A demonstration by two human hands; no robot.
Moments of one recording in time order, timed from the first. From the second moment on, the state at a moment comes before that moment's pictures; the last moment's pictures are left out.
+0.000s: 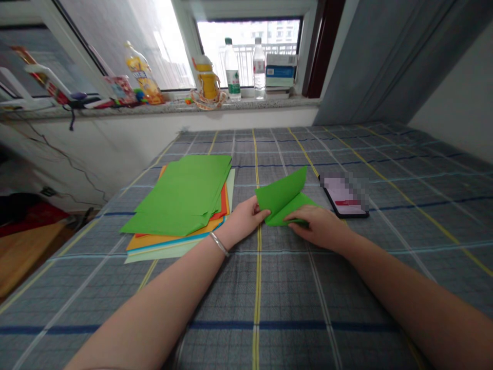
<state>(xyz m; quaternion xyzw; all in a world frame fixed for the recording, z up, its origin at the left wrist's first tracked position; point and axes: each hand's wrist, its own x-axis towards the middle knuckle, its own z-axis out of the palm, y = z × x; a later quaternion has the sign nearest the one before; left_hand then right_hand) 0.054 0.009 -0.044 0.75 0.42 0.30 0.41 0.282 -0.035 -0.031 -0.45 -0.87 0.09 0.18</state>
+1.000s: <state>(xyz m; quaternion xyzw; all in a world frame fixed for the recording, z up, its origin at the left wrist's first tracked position) 0.056 -0.002 -0.032 0.81 0.54 0.16 0.19 0.270 -0.013 -0.041 -0.64 -0.76 0.01 0.11</state>
